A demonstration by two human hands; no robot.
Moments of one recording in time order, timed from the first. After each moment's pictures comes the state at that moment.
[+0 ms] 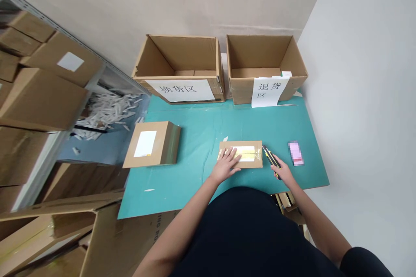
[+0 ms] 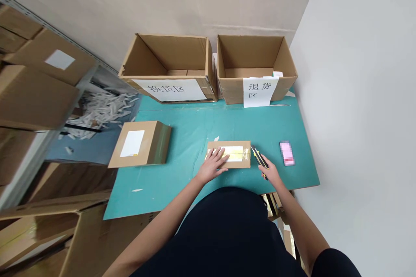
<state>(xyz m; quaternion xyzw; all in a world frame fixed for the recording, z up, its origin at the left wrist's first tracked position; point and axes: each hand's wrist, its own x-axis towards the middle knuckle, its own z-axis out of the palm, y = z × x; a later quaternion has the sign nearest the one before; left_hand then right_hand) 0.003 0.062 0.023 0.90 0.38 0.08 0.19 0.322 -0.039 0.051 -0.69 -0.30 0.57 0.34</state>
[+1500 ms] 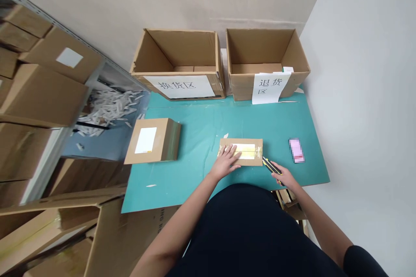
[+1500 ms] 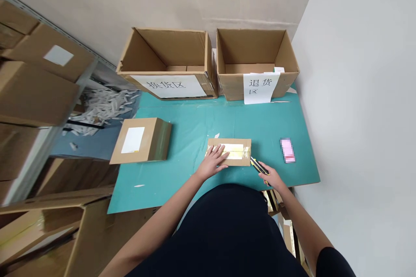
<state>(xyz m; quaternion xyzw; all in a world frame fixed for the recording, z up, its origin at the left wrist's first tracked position) 0.003 0.063 0.027 0.91 0.37 0.06 0.18 0.332 -0.069 0.052 -0.66 -0.33 0.63 0.25</state>
